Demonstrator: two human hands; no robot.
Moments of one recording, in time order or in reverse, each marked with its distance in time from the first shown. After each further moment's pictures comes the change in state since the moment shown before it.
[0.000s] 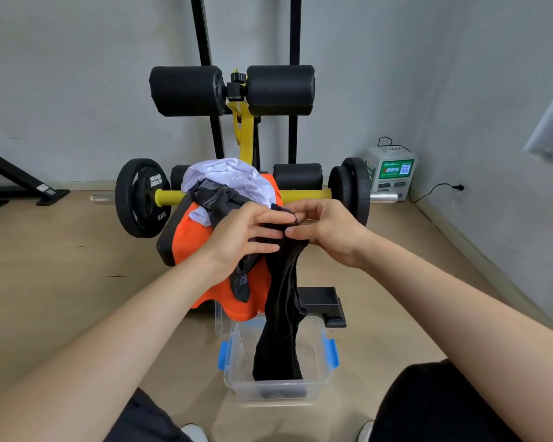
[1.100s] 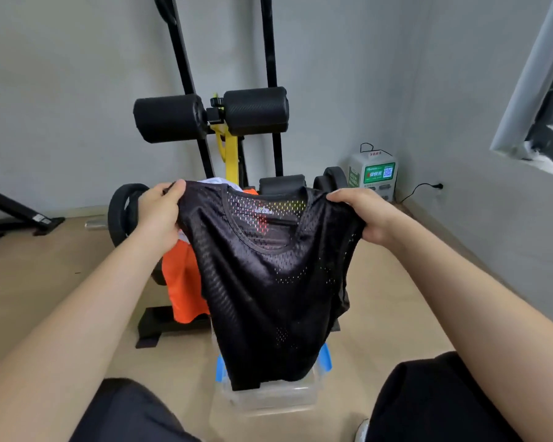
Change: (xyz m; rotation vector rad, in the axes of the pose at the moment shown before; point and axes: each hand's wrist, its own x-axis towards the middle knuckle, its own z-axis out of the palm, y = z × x) left_hand 0.053 0.028 -0.081 -0.186 0.659 0.102; right_hand -0.018 -0.032 -0.102 0.143 0.293 0.249
